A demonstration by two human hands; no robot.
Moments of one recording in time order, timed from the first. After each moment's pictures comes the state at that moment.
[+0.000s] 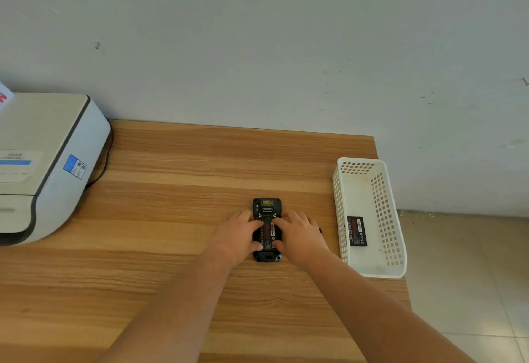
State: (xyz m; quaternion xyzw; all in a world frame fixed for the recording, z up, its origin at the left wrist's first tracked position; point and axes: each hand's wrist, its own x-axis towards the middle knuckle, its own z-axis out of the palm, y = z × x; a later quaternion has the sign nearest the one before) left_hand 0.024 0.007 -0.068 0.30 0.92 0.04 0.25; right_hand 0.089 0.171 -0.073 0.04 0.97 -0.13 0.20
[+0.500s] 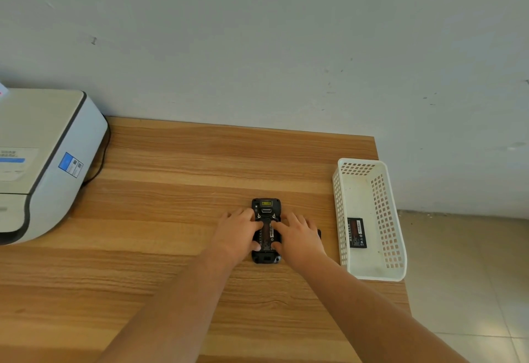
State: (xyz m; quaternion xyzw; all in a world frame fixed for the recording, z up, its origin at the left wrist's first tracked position) left_hand 0.018 0.013 -0.074 0.32 0.92 0.00 0.24; right_hand 0.089 0.167 -0.078 0.04 0.97 -0.11 0.20
